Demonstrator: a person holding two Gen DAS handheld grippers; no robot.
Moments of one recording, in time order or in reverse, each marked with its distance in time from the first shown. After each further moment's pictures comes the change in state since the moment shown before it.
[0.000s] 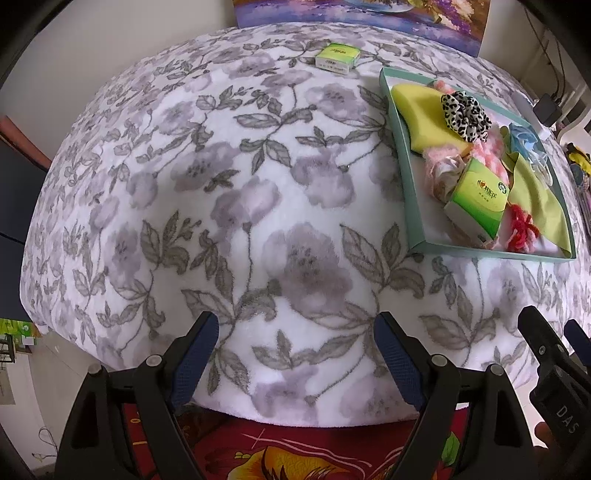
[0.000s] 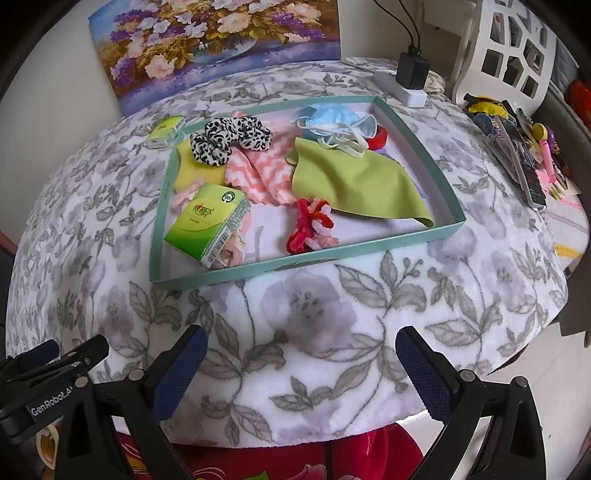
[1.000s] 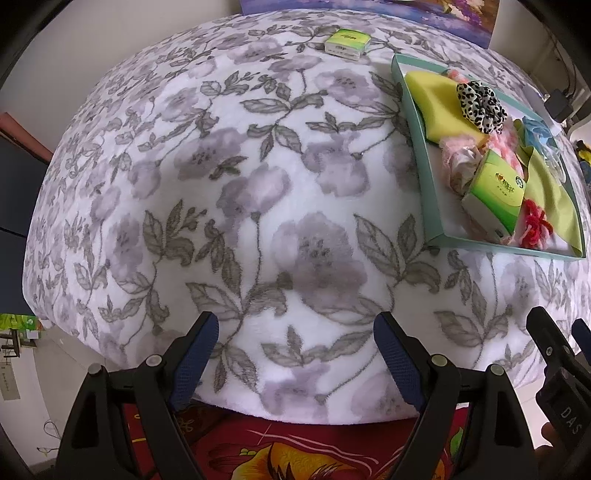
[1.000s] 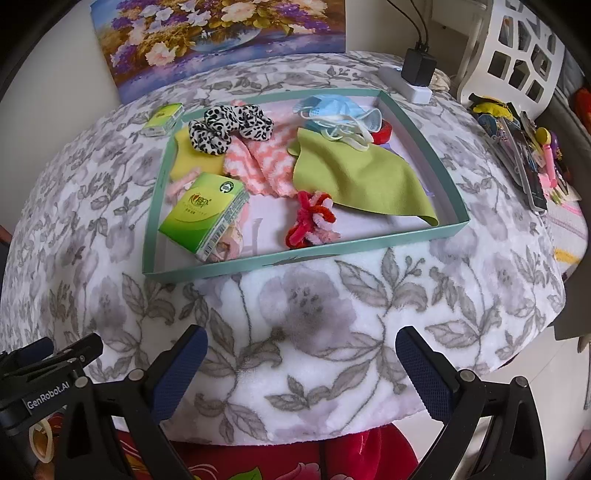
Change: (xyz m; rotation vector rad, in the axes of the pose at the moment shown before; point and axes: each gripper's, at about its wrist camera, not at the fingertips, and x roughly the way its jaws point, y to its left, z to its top) left arm 0.011 0.006 0.002 -0.007 0.044 0.023; right arm 0.007 0.004 0.002 -0.032 0.030 -0.022
